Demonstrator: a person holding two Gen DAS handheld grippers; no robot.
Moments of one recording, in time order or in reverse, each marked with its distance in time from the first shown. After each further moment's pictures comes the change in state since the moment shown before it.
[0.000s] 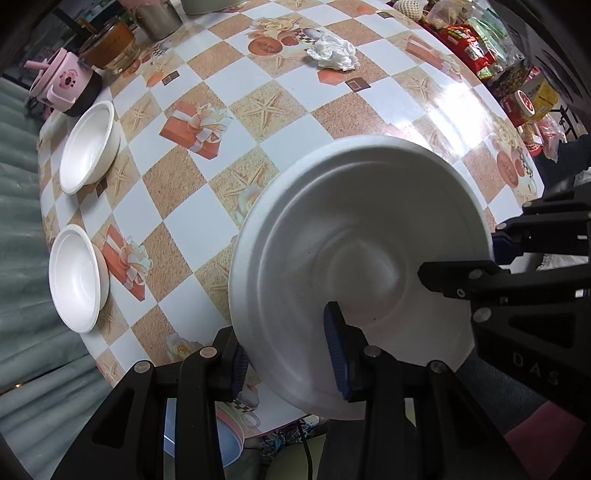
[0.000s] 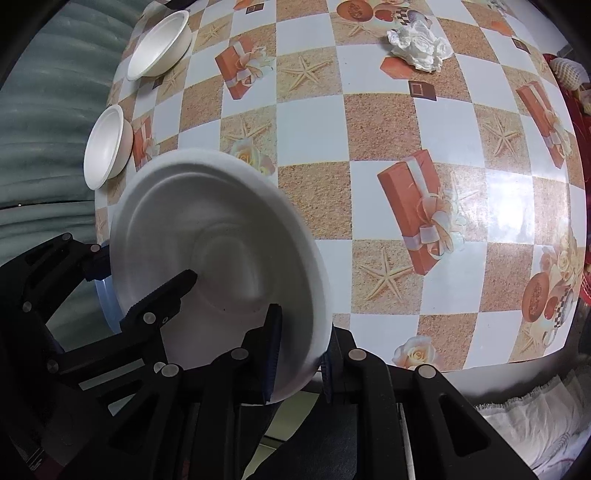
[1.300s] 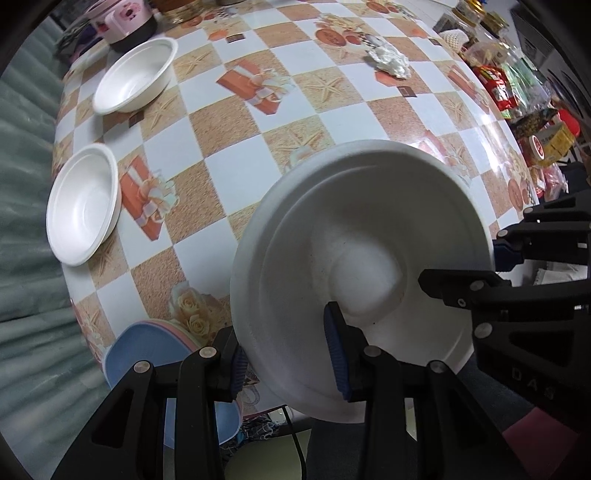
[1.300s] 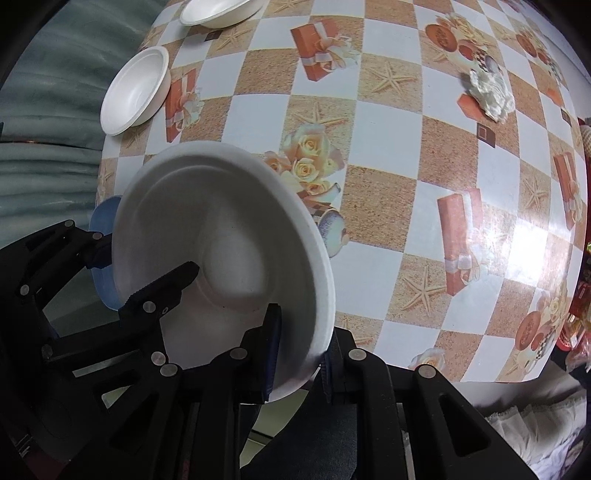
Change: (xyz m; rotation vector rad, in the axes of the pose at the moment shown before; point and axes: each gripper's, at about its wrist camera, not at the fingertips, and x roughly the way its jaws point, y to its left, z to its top) left arm 0.001 0.050 -0.044 -0.180 -0.010 -0.068; right arm 0.031 0.079 0.021 -0.194 0.062 -0.109
